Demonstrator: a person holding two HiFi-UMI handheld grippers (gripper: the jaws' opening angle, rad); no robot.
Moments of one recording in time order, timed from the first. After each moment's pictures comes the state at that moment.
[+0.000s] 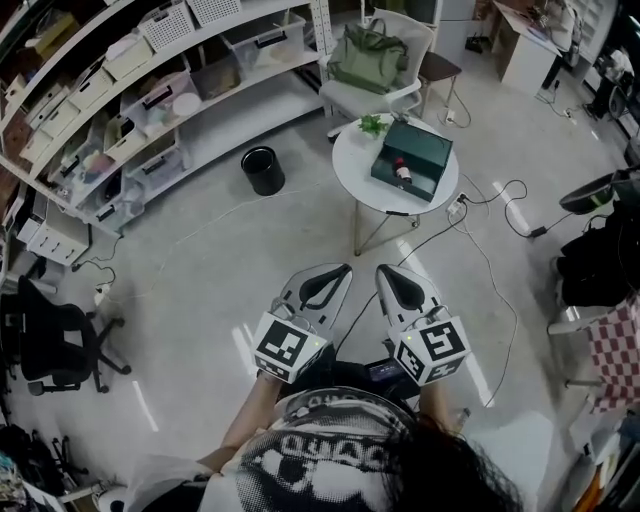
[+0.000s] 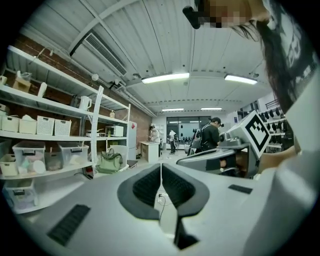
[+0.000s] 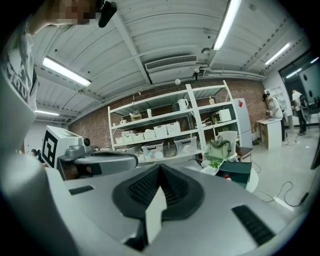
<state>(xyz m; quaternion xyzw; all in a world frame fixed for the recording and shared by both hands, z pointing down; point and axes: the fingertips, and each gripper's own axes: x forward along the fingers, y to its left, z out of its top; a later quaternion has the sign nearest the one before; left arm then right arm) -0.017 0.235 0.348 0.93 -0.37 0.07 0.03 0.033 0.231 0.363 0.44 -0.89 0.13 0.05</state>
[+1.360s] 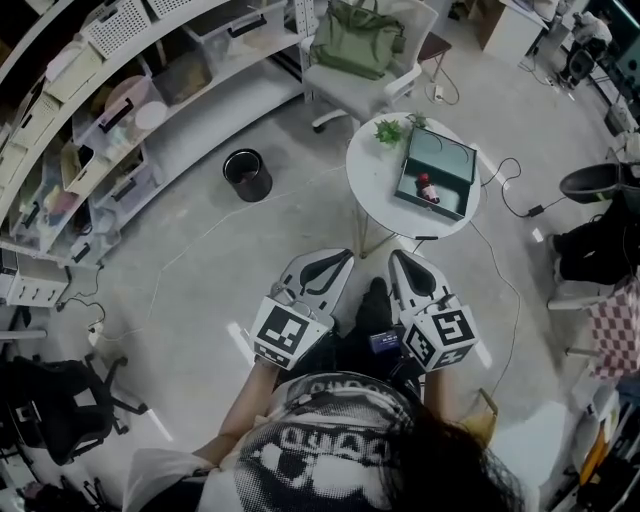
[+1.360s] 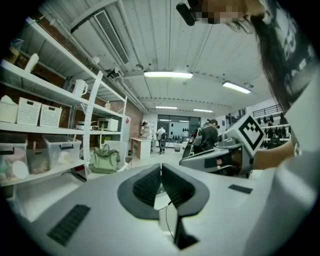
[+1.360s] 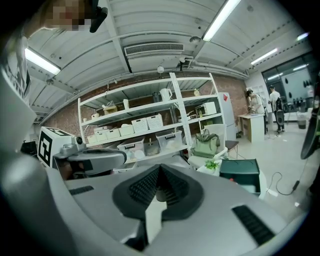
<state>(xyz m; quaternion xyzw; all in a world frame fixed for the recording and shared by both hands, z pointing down) -0.128 0.021 0.375 0.95 -0.29 0.07 0.05 -0.053 0.025 0.398 0.54 -0.82 0.18 0.07</state>
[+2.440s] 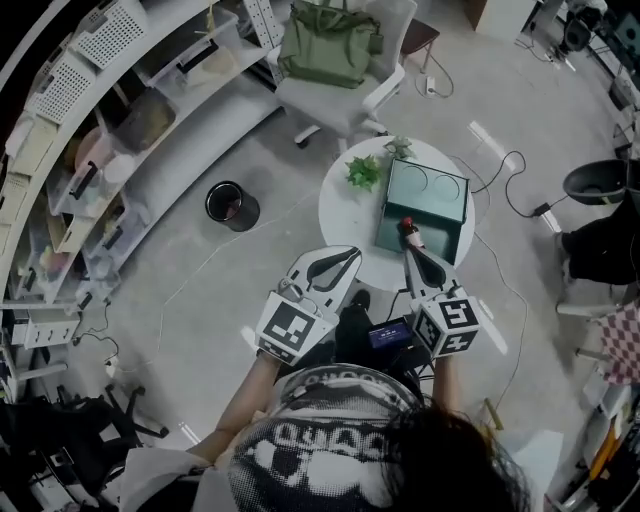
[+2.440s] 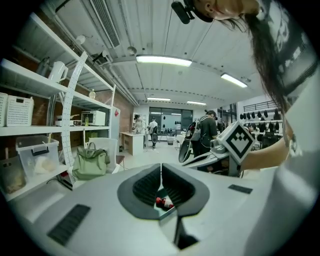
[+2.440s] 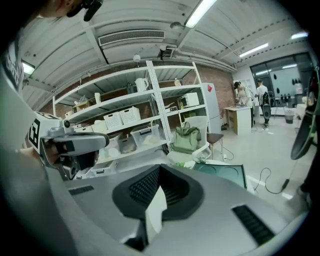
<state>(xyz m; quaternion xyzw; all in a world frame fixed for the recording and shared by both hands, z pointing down) 0.006 -0.159 0.397 0.97 -0.22 0.12 0.05 0.099 -0.152 0.458 0.59 -0.77 0.23 0.10</state>
